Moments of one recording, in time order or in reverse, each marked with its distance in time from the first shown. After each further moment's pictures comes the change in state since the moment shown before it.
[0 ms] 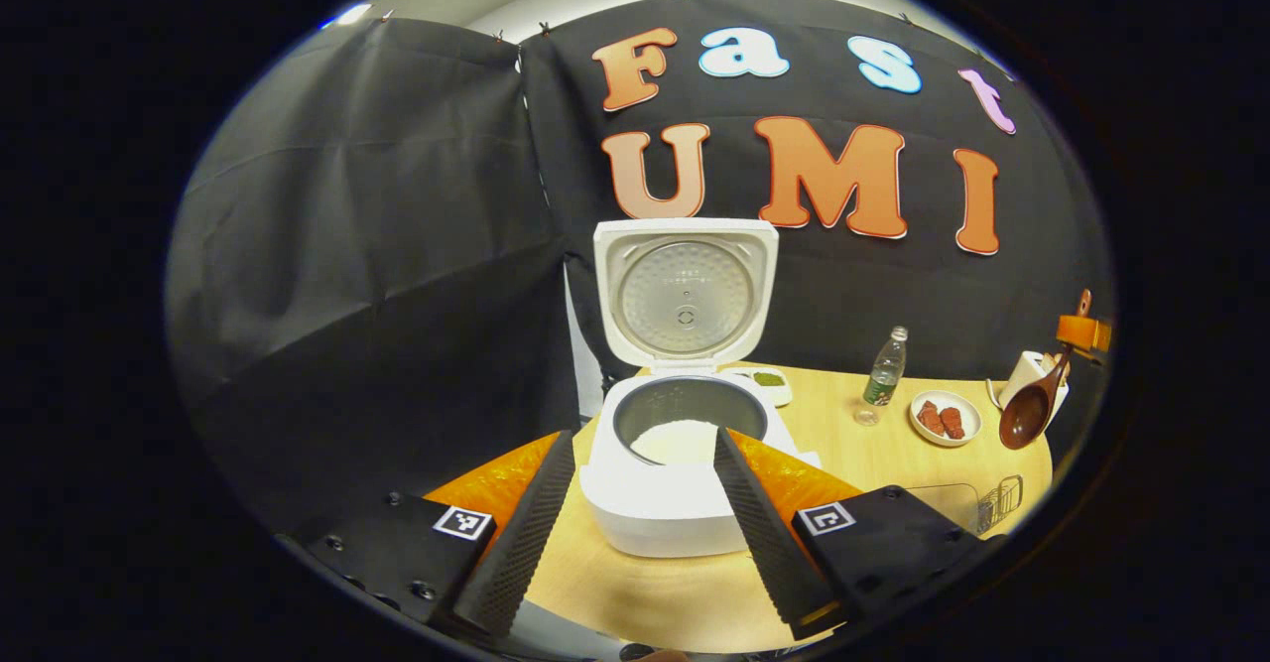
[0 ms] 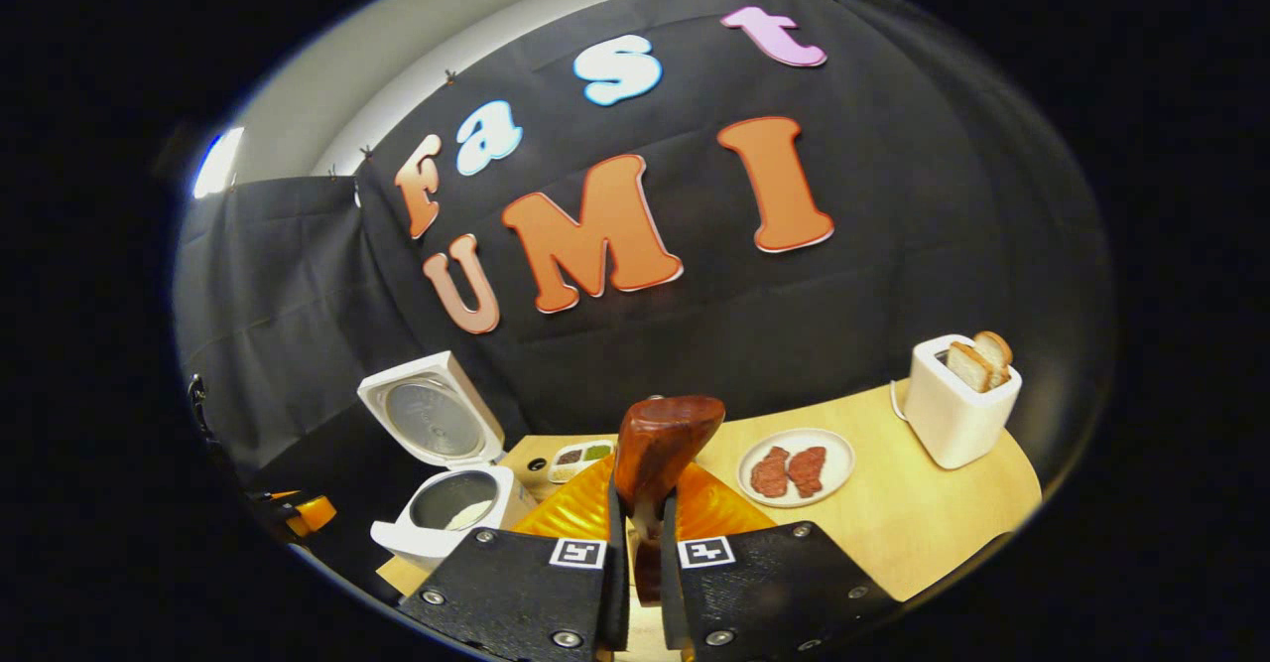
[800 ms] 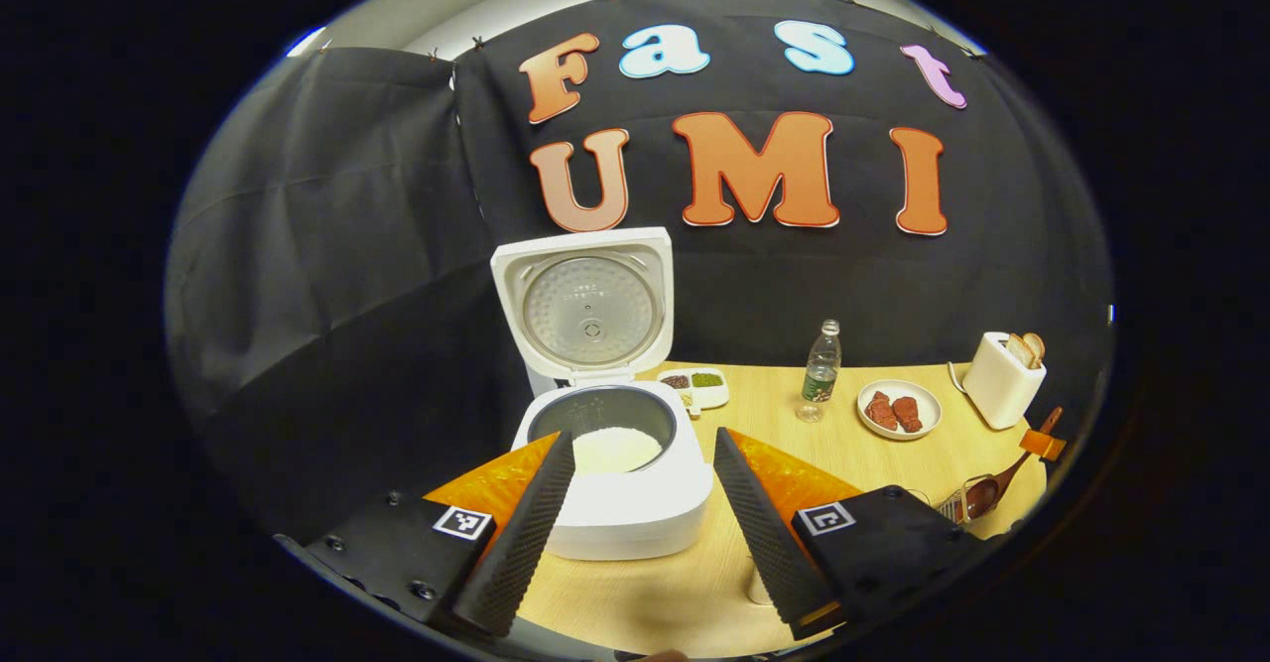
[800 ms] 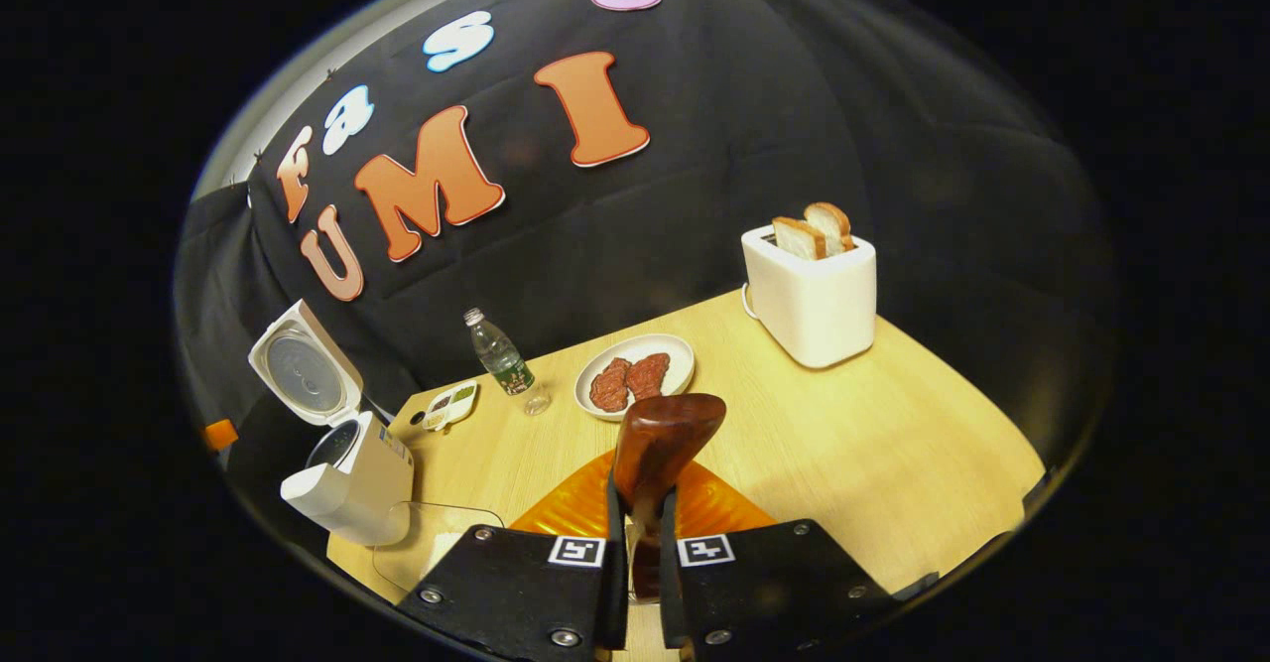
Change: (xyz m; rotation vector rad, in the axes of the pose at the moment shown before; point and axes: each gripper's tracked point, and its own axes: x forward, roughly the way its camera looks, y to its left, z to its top) left arm -0.004 -0.098 0.015 0.097 -0.010 -0.096; right arm -0.027 -0.160 -0.132 0.160 0.138 -0.268
